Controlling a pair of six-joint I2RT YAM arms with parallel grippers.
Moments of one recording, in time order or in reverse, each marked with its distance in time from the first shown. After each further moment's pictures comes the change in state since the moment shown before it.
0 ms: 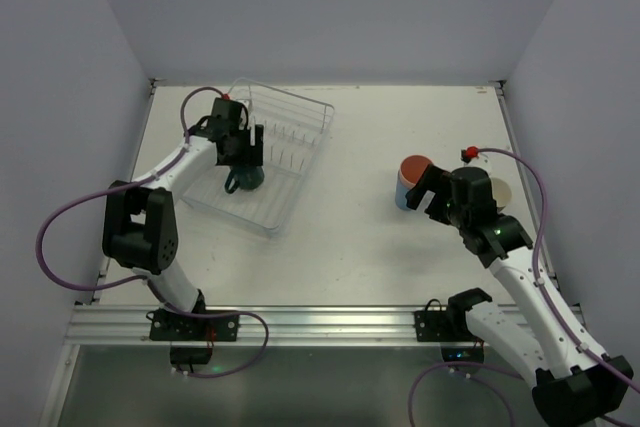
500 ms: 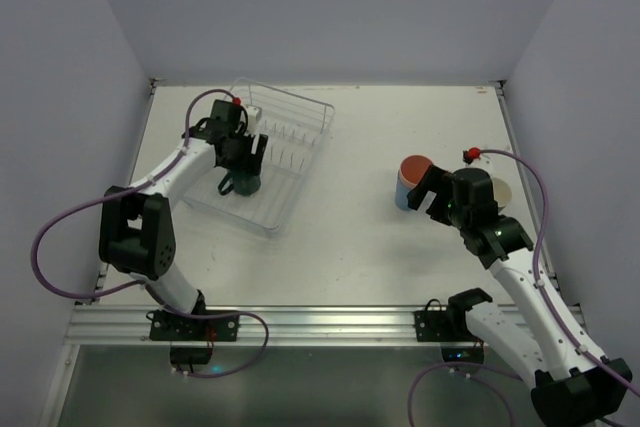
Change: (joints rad) left arm -0.008 -0.044 -0.021 -0.046 0.048 0.214; right arm -0.015 -0.011 -0.010 0.002 -0.003 0.001
